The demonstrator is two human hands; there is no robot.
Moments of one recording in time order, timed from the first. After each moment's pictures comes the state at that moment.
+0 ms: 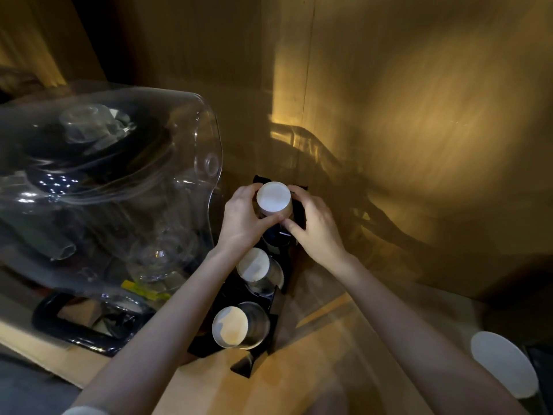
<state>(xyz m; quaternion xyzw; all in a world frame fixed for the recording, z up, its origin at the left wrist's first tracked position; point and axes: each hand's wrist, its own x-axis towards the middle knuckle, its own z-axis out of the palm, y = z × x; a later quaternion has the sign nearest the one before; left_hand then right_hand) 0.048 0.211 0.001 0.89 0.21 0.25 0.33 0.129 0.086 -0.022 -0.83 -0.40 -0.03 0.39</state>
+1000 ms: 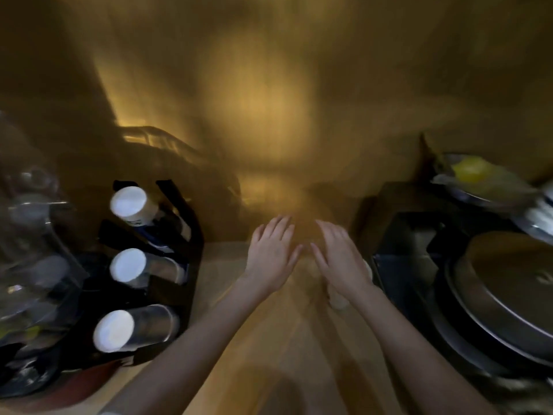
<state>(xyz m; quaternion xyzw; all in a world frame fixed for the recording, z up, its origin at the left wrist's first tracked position) 0.074 -0.032 -0.053 0.98 -0.09 0.14 0.11 0.089 -0.182 -0.050 -0.96 -0.18 -0.08 0.22</state>
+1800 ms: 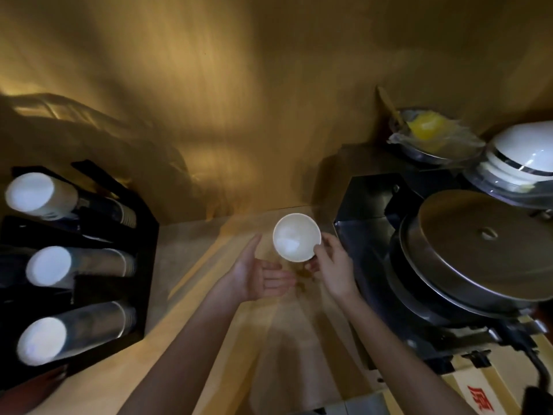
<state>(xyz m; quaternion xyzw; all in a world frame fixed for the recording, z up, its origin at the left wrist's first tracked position) 0.072 -0.072 -0.100 0.47 0.27 -0.39 0.75 0.063 -0.236 -0.100 -0.81 0.12 0.00 0.58</state>
